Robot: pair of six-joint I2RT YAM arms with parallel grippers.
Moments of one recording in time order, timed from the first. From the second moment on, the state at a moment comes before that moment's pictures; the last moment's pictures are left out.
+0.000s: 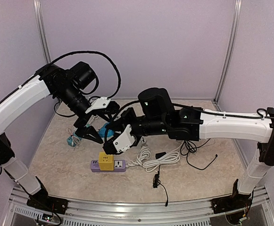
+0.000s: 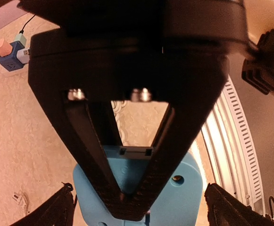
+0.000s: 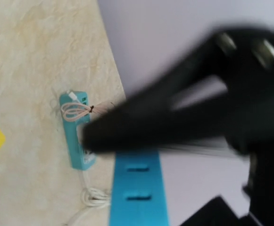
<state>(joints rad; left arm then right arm) -0.72 1.59 1.76 -1.35 0.58 1.03 1.18 1.68 1.45 -0.12 -0.09 -1.52</state>
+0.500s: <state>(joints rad) -0.69 1.24 1.75 -1.33 0.26 0.80 1.18 1.65 1.71 -0.46 -0.13 -0.47</state>
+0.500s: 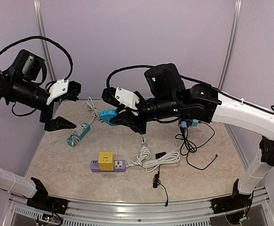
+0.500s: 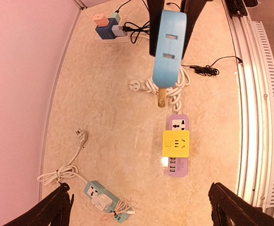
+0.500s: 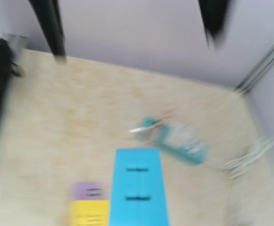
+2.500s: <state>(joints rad) -0.74 0.88 0.91 -0.34 0.44 0.20 1.13 1.56 1.23 0.14 -0.25 -0.04</state>
